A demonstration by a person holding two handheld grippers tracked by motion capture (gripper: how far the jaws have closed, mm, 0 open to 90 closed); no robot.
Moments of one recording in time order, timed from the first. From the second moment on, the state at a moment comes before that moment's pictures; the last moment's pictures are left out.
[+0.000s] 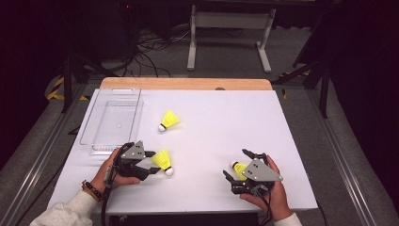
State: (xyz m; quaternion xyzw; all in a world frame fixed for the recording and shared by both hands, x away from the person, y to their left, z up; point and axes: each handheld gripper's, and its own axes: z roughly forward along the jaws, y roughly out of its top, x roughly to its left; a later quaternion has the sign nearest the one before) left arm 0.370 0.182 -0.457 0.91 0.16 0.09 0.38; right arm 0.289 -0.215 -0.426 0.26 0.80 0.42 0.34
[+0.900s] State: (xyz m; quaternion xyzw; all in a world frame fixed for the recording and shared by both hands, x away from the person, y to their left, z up) left arm 0.372 0.187 -0.449 0.89 0.14 0.09 0.42; right arm 0.290 -0.211 -0.431 0.25 0.82 0.41 0.33
